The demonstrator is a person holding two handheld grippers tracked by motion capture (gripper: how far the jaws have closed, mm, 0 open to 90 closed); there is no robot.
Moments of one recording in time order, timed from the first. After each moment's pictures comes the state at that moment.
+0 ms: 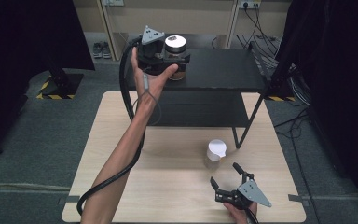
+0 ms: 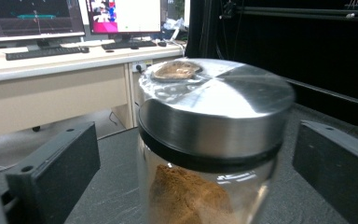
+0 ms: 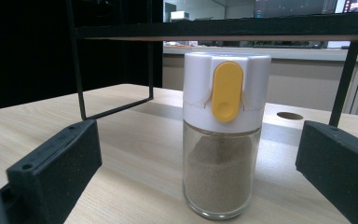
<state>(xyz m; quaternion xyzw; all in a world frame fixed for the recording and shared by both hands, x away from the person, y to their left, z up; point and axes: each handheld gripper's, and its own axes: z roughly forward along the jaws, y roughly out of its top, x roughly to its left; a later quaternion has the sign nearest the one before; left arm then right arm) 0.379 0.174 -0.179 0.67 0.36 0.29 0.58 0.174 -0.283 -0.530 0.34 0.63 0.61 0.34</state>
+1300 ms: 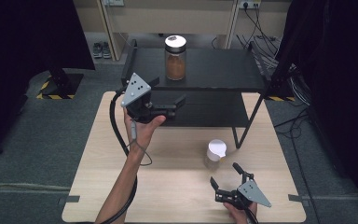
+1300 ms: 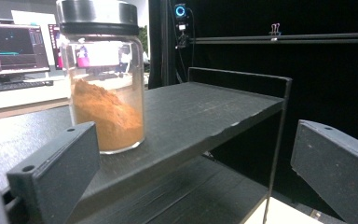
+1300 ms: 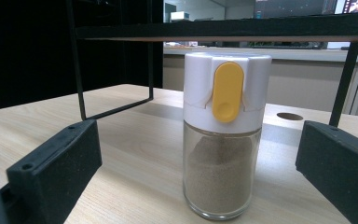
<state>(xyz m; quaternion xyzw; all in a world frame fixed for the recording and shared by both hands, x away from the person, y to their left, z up) 0.291 0.209 -0.265 0.64 0.28 0.28 0.65 0.174 -0.283 -0.530 0.34 0.63 0.61 0.34</state>
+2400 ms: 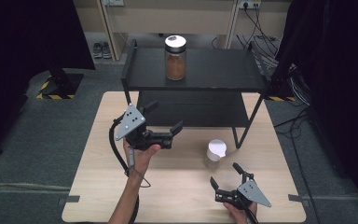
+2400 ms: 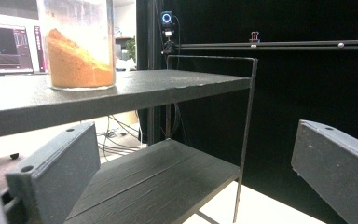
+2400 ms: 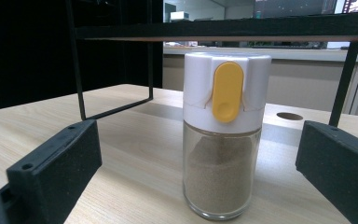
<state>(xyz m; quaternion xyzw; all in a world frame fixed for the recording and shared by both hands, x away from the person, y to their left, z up) 0.261 0.220 -0.325 0.63 0.27 0.26 0.68 0.174 -0.283 -0.530 0.34 0.63 0.61 0.34</state>
